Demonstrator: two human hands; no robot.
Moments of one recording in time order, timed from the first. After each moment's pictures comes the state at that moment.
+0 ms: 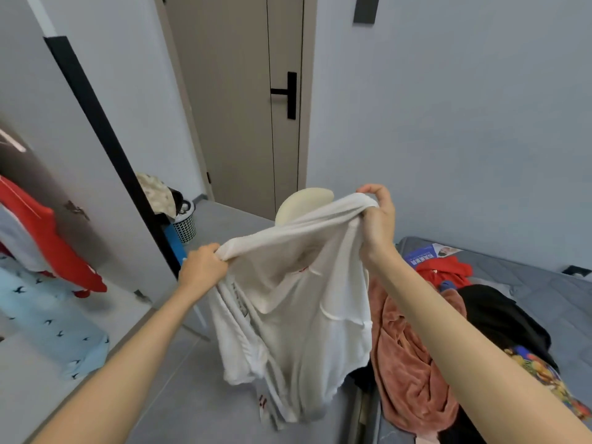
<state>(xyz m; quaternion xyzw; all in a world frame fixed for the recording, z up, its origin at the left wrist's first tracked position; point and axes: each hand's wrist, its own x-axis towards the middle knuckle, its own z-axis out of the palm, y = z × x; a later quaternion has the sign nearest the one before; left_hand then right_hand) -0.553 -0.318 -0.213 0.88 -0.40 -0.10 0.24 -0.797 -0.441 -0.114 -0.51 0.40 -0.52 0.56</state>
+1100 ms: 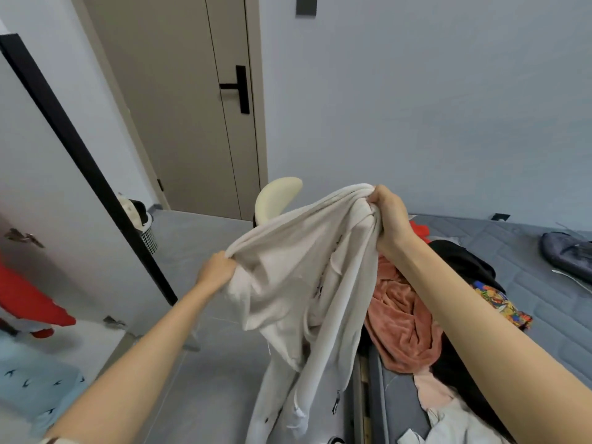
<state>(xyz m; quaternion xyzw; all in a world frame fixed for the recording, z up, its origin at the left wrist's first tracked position) -0.528 -0.318 -0.236 0.82 -0.44 -0.26 0.23 -0.811 -0.379 -0.105 -0.41 0.47 -0.48 0.62</state>
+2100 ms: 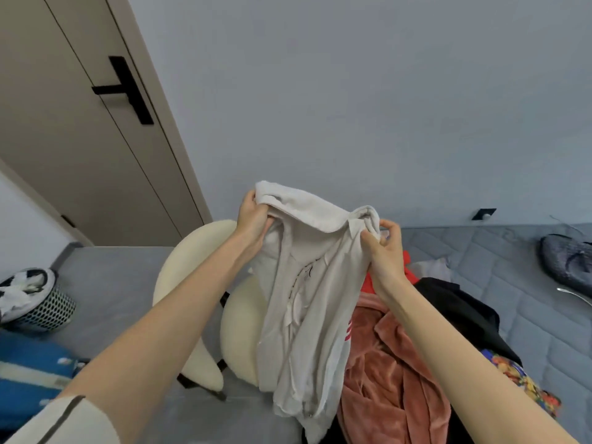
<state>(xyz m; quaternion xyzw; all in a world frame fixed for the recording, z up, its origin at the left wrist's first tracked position) -0.699 -0.782 -0.198 0.54 -0.31 -0.51 0.59 -0.906 -0.734 -0.226 -0.36 0.55 -0.57 0.49</state>
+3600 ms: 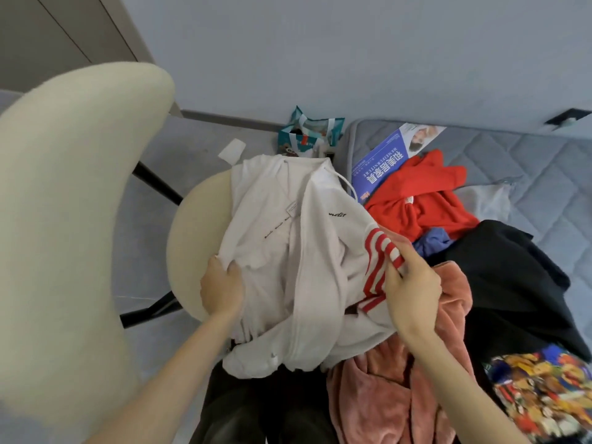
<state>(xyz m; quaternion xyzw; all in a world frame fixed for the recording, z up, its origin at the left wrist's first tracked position) -0.693 -0.755 -0.564 0.88 -0.23 -0.33 0.24 -0.937 -0.780 -0.490 -0.57 0.77 -0.21 0.21</state>
